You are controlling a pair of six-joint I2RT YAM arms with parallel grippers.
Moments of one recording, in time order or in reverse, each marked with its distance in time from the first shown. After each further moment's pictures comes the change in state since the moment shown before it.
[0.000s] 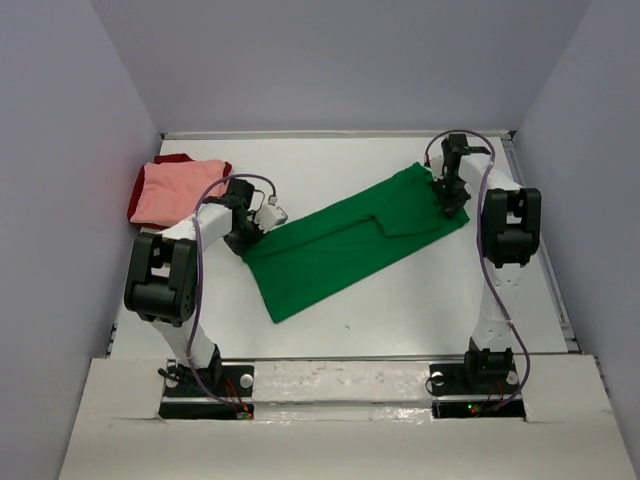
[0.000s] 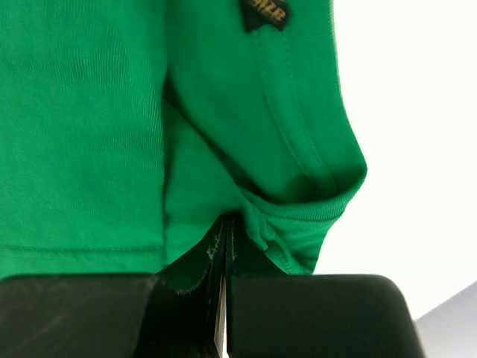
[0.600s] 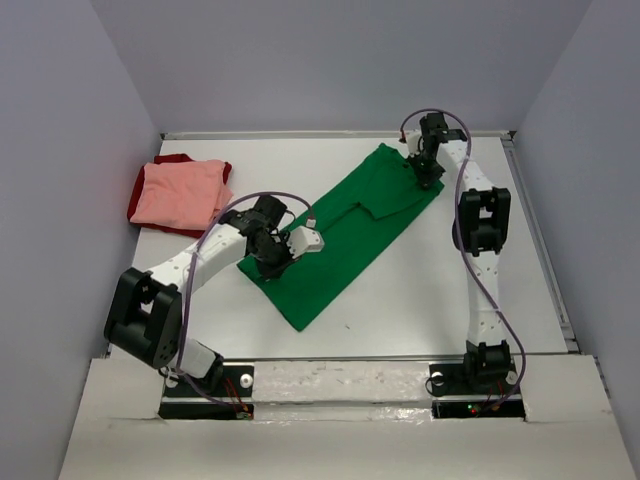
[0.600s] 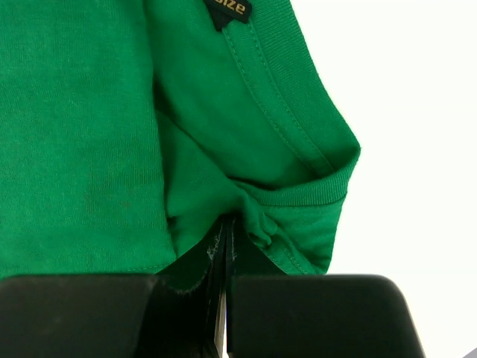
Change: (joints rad) left arm -0.276 -0.267 -0.084 -0.193 0.232 -0.030; right arm 0.076 0.352 0.619 -0.085 -0.076 -0.067
